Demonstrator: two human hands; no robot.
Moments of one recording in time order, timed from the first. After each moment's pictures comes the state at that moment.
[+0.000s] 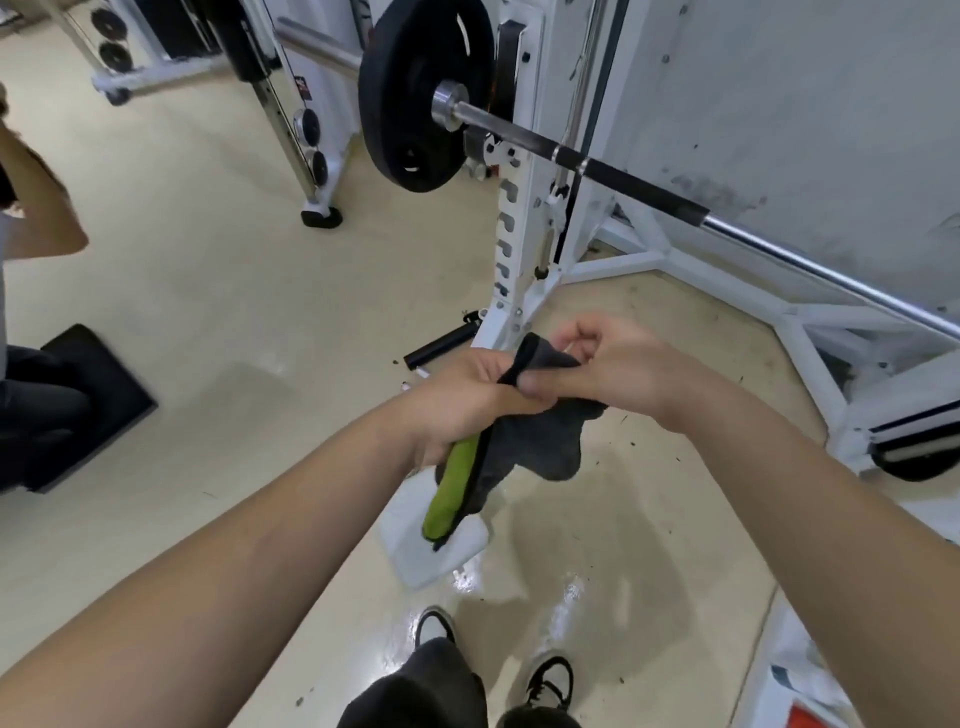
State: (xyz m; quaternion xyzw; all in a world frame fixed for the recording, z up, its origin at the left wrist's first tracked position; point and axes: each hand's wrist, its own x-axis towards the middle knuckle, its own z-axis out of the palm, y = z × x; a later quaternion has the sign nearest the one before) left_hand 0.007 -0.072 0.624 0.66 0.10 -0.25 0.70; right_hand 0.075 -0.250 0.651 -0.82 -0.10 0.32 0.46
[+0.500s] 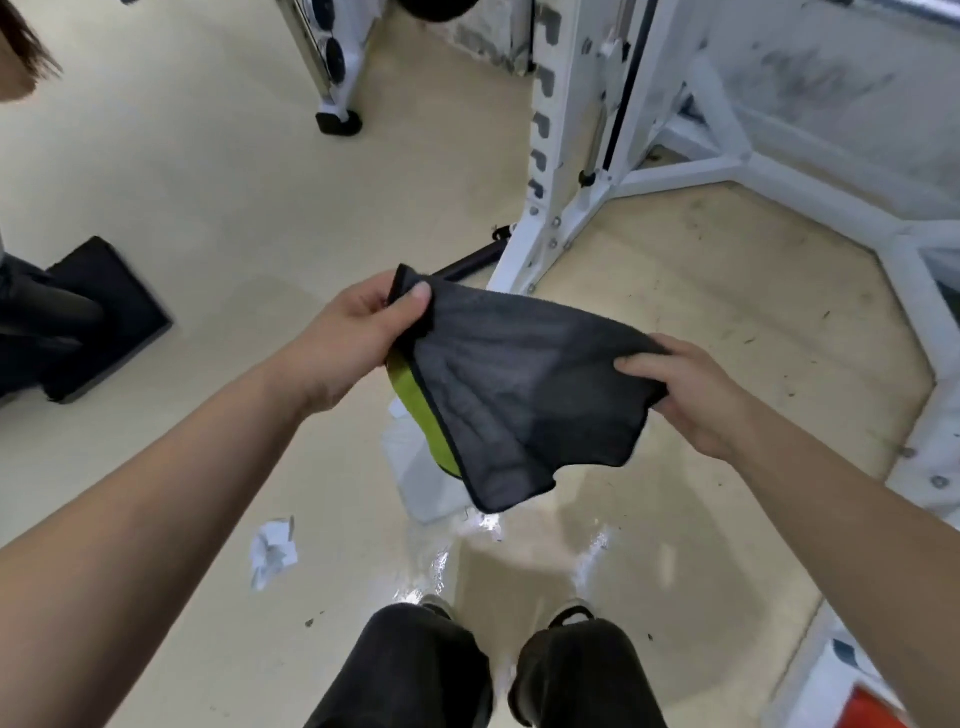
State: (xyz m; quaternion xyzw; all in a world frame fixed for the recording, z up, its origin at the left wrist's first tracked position) left_hand -0.032 -0.004 0.454 0.74 0.20 -0.10 0.64; right_hand 0.052 -0.327 0.389 -0.70 0.09 0.36 0.61
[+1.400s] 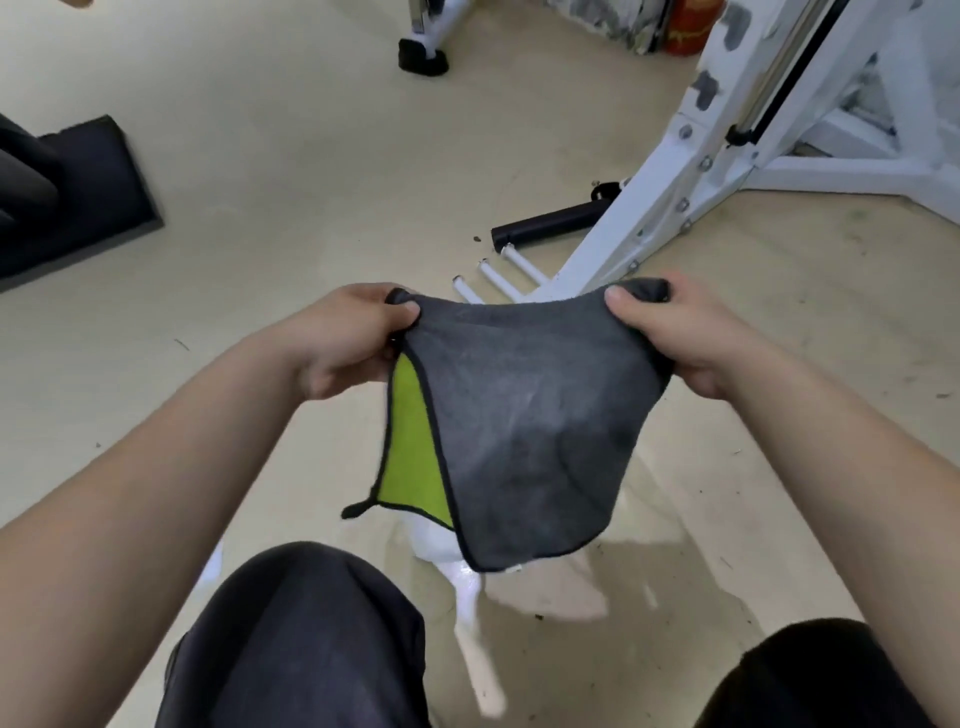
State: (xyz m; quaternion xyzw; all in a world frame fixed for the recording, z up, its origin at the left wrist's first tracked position) left_hand -0.104 0.123 0.071 0.66 0.32 -0.09 0.67; right_hand 0.066 -0.145 0.054 -0.77 -0.05 0.31 0.56
